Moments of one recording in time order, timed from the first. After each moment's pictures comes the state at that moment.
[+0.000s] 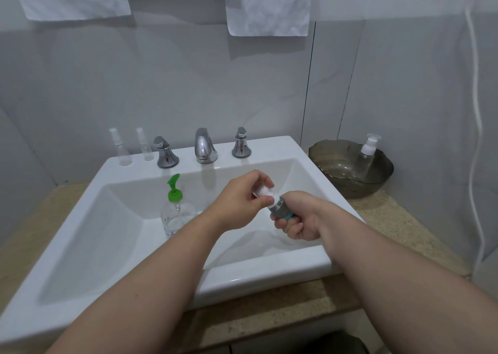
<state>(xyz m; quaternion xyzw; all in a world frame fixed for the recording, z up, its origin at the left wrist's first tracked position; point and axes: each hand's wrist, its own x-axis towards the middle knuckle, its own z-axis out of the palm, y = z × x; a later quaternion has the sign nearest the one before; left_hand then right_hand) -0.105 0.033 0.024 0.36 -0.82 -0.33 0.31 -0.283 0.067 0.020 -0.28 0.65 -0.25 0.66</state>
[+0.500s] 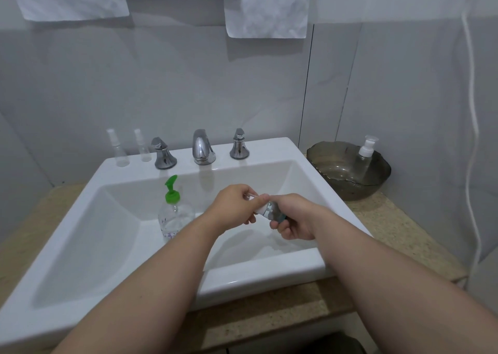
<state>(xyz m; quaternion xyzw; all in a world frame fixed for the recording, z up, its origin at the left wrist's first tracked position) -0.110 0.029 0.014 0.48 -0.73 -0.42 0.27 -0.273 0.068 0.016 -0.32 0.66 -0.31 0.60</state>
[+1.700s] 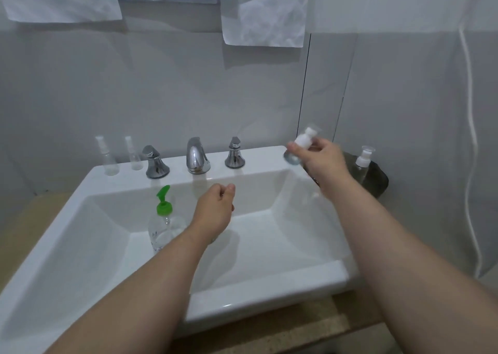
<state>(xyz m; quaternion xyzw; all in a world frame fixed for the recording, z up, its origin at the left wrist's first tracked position) -0.100 0.004 0.002 0.54 -0.63 -0.39 0.40 -0.326 0.035 0.086 -0.39 0.58 -0.63 0.32</state>
